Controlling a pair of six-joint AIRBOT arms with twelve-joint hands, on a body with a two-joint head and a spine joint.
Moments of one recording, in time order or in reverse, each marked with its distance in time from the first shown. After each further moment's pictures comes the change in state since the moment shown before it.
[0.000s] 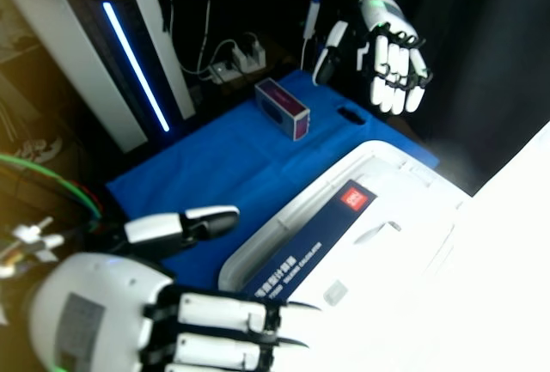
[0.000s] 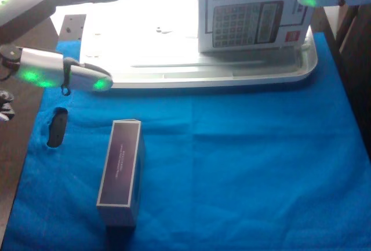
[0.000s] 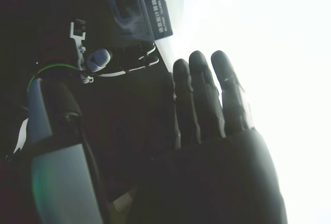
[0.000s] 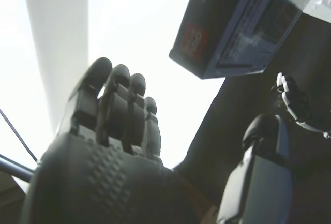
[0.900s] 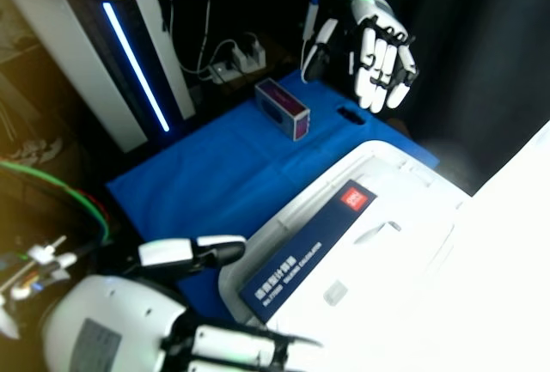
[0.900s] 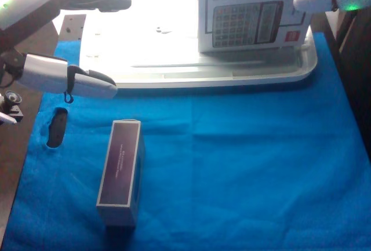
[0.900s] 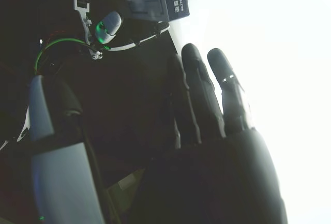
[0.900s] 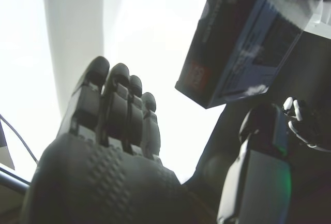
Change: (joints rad) left arm 0.017 0.000 -0.020 0.000 -0.054 0.000; right arm 0.000 -0.045 0.036 0.014 -0.047 0.010
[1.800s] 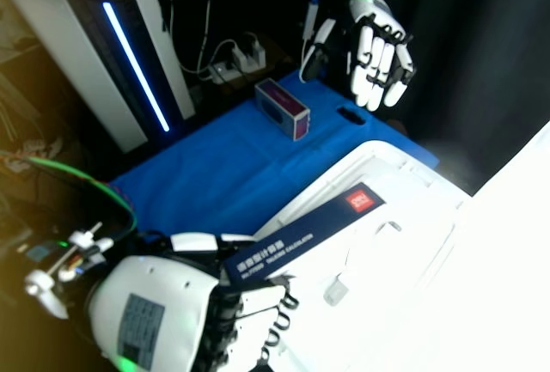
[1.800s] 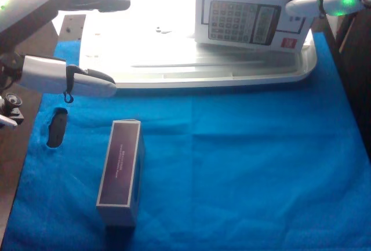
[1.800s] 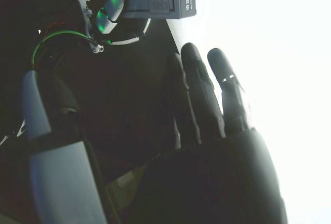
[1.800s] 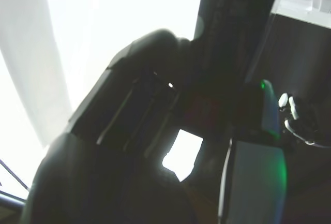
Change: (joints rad) left arm 0.020 0.001 -0.006 -0.023 -0.023 -0.001; right arm -0.007 -0.038 0.019 0.004 0.024 0.037
